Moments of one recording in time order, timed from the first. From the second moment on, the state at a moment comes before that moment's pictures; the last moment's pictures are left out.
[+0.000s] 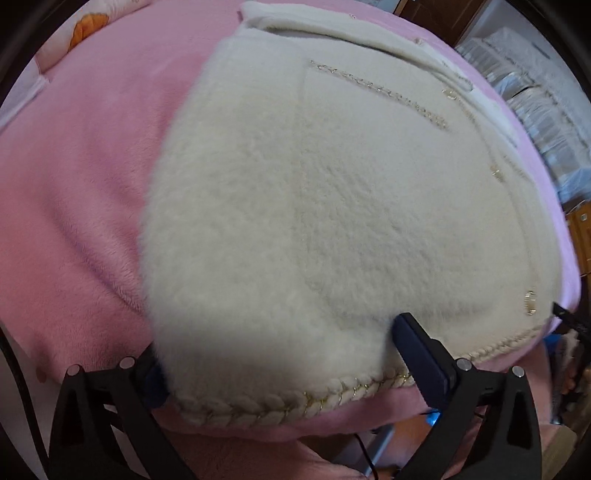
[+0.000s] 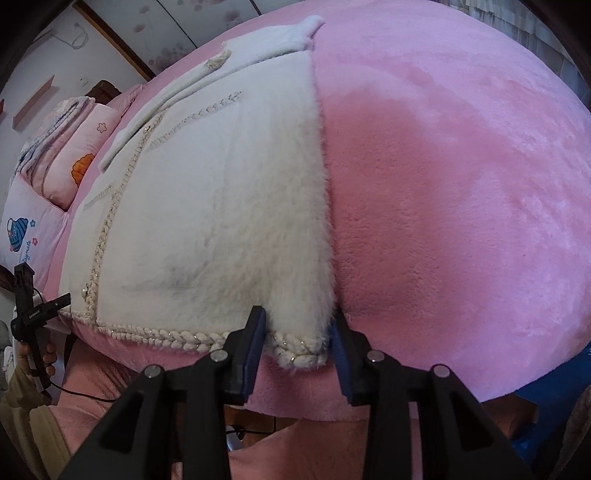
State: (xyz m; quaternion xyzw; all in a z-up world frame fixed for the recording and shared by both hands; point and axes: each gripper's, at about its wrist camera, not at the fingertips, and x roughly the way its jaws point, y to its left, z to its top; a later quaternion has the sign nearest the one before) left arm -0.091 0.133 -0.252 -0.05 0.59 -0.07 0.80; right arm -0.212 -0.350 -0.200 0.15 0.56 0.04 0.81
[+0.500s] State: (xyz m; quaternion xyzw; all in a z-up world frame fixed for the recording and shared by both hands) left arm -0.042 0.108 -0.116 -0.13 0.50 -0.16 0.84; right arm -0.171 -0.331 -0.085 0.10 0.47 0.06 0.87
